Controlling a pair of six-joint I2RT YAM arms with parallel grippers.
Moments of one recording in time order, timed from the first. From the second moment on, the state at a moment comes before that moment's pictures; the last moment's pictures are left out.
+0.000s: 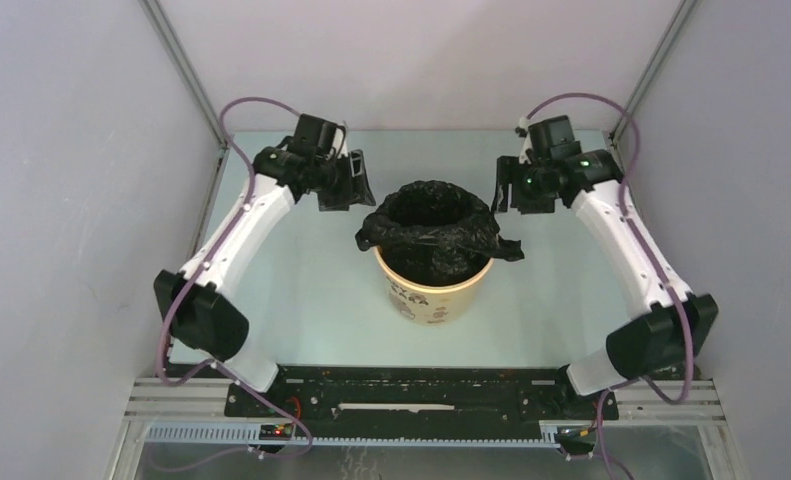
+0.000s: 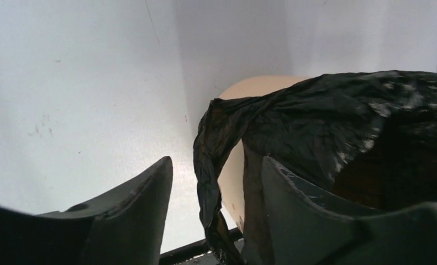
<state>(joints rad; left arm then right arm) -0.39 1.62 1.62 -0.93 0.16 -0.47 0.28 1.52 1.57 -1.03 -0.08 0.27</state>
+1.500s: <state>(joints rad) -0.36 0.91 0.82 -0.39 0.27 -1.22 0.48 0.98 1.25 -0.92 -0.22 0.26</state>
